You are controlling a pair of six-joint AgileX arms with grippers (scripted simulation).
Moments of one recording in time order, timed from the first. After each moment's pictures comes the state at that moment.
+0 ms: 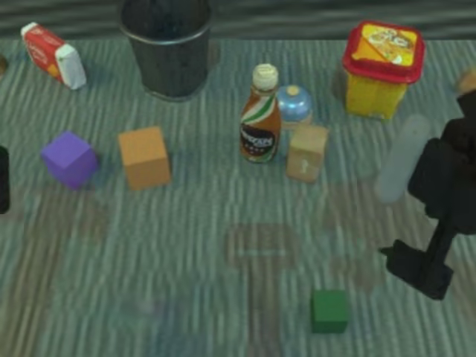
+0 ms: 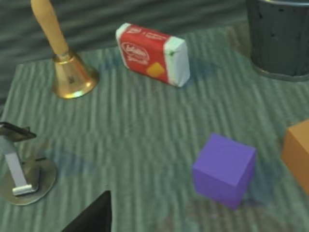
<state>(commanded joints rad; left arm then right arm) -0.02 0.68 0.63 -0.39 0.00 0.19 0.52 1.26 0.88 -0.66 -0.05 -0.59</state>
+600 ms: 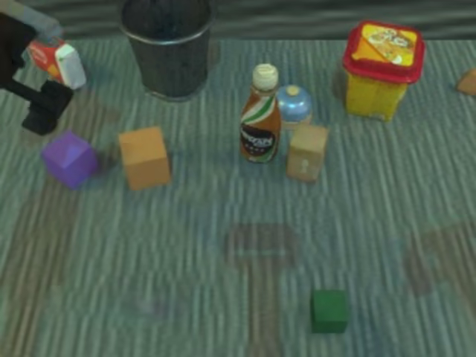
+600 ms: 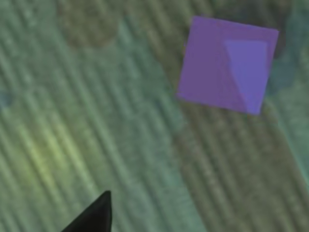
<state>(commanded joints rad) -0.04 1.84 1.54 -0.98 0.00 0.47 0.16 0.39 0.26 -0.23 -0.05 -0.20</state>
